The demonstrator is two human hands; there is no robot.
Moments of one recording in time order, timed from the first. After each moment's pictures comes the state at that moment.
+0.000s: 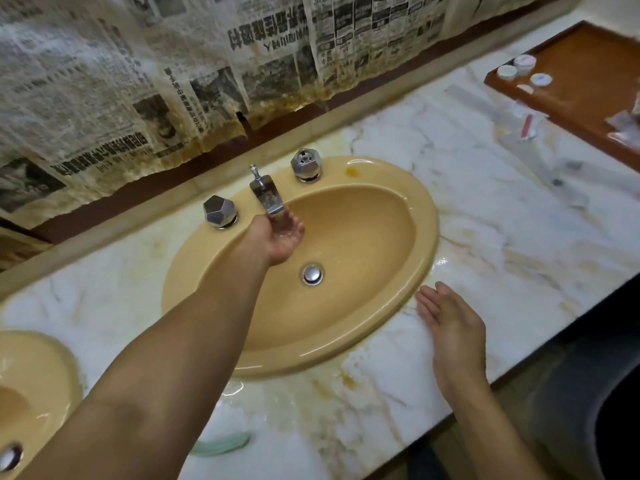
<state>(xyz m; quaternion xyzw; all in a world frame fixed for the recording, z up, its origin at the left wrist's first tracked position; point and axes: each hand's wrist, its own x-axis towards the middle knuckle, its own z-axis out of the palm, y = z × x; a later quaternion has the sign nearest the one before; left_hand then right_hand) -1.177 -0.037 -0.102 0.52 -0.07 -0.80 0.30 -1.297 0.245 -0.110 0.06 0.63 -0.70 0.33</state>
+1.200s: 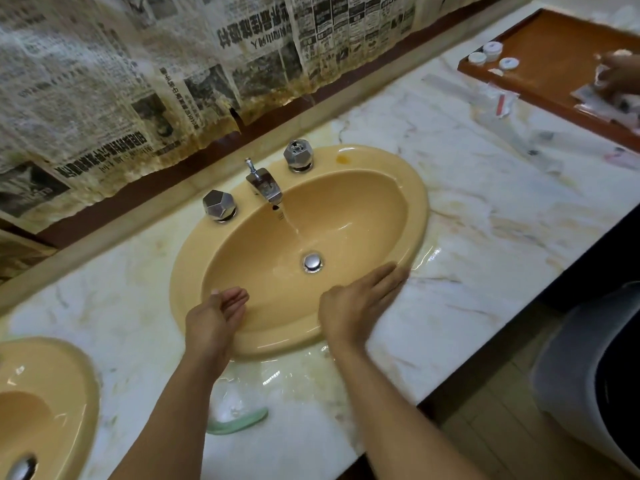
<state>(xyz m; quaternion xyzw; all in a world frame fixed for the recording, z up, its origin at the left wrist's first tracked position) -1.013 0.069 -0.123 0.62 -0.35 -0.62 0.33 -1.177 0.163 -0.150 -0.15 0.92 -0.35 0.11</state>
